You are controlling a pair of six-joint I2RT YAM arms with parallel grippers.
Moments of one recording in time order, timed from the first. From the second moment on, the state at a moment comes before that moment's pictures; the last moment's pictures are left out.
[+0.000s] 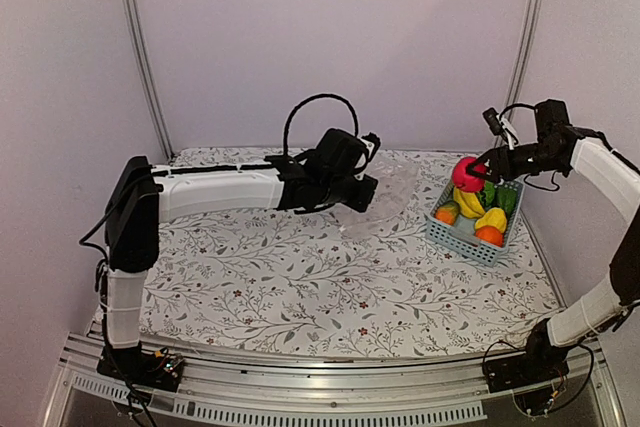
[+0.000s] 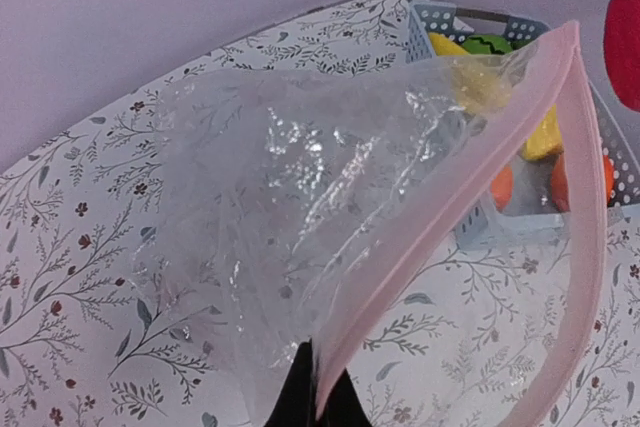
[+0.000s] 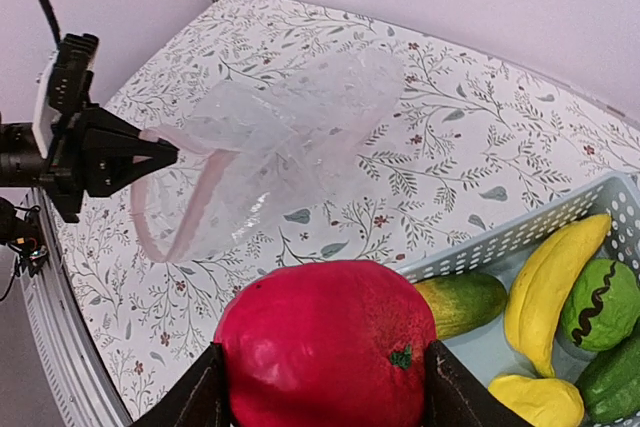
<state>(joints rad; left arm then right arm) -0.97 2.10 1.73 -0.24 -0.28 -0.18 -0.04 1.43 1.25 -0.71 -0.73 -0.33</state>
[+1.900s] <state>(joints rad) -0.96 2.09 1.79 0.02 -0.06 -0.44 0.25 1.58 1.35 -0.47 -0.71 -0.12</state>
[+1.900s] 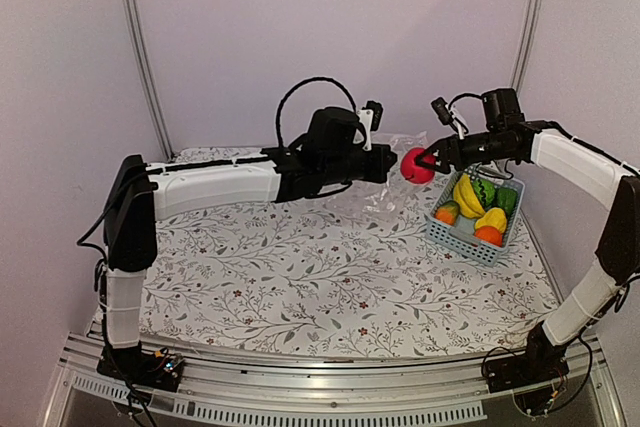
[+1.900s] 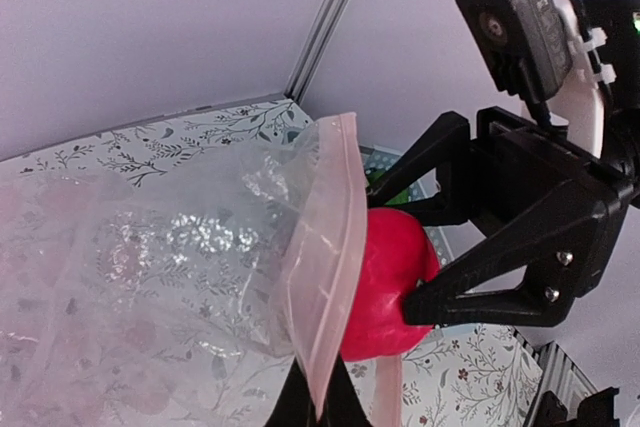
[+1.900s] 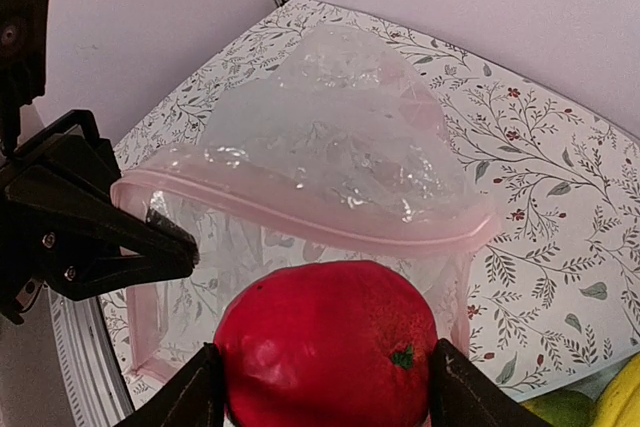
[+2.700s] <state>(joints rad) -0.89 1.92 1.58 -0.10 -0.22 -0.32 0.11 1.40 1.37 -0.56 -0.70 -0.24</state>
